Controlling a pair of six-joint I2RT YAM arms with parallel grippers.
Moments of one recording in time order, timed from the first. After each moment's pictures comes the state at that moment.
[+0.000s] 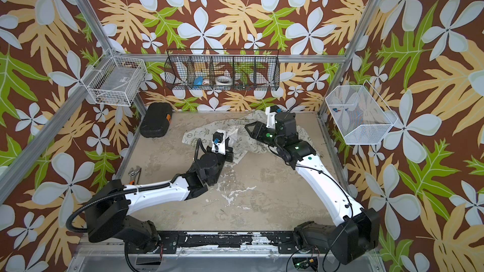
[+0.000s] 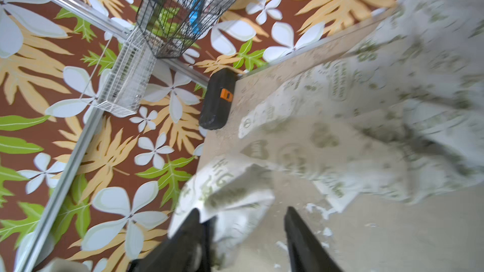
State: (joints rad) left arm -0.93 1.47 0.89 0.57 -0.67 -0.02; right arm 0.31 1.27 1.18 -0.31 -0.35 0.71
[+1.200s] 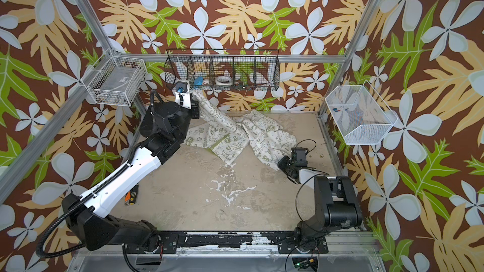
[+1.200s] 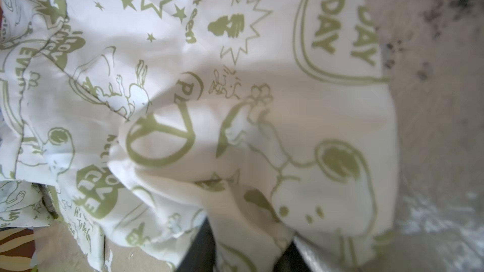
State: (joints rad) left arm -0.54 1.41 1.38 0.08 -0.54 0.13; right arm -0.01 1.55 0.65 0.03 -0.21 0.71
